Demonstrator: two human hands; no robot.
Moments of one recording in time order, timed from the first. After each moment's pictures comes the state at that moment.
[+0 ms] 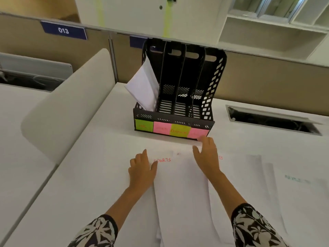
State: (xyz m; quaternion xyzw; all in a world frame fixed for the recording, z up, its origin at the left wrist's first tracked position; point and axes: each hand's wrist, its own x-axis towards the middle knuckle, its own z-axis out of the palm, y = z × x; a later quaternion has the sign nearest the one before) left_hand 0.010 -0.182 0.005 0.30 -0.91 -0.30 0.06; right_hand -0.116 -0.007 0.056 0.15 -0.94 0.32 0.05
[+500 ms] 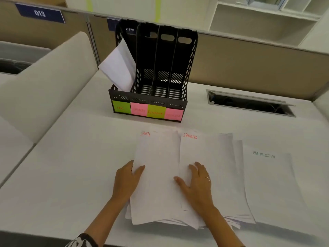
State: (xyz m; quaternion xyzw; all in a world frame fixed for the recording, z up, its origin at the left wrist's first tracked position) left_hand 0.083 -0.088 -0.009 0.29 -0.81 -0.49 0.12; right_hand 0.006 0.133 -0.002 0.13 -0.97 0.21 -0.07
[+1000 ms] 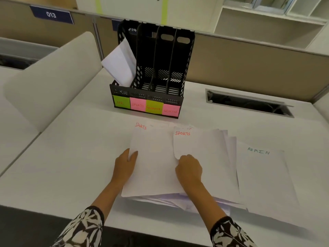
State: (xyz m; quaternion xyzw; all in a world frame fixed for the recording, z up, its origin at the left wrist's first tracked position) left_hand 0.075 -0.076 -0.016 0.30 -0.79 -0.52 0.15; right_hand -0.011 0.115 0.036 0.13 -0.98 0.09 -0.09
